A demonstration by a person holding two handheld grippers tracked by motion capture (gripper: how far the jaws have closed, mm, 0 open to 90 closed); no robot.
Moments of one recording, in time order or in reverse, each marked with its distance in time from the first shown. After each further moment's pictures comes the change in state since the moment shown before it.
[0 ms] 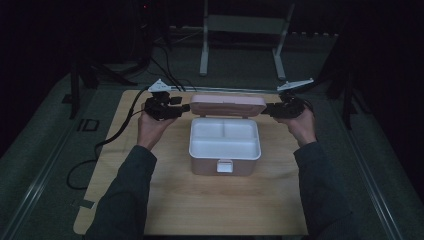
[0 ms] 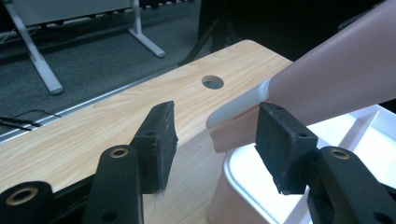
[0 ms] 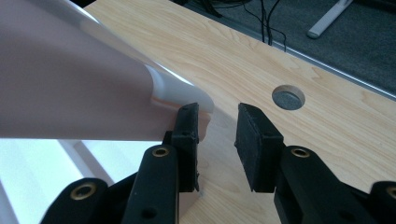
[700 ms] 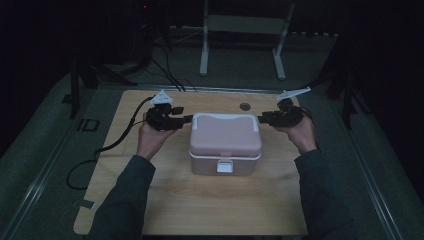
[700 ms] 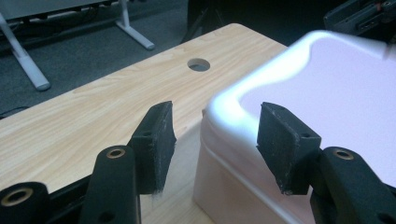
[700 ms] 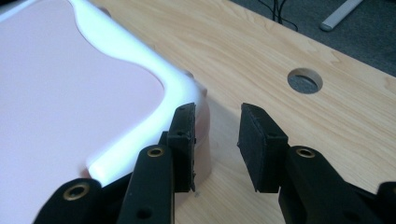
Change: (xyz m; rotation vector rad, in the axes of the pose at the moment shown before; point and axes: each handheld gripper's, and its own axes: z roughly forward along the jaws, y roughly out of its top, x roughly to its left) left arm -0.013 -0.028 -0.001 0.025 -0.034 0.033; right arm 0.007 -0.023 0.006 0.038 0.025 -0.046
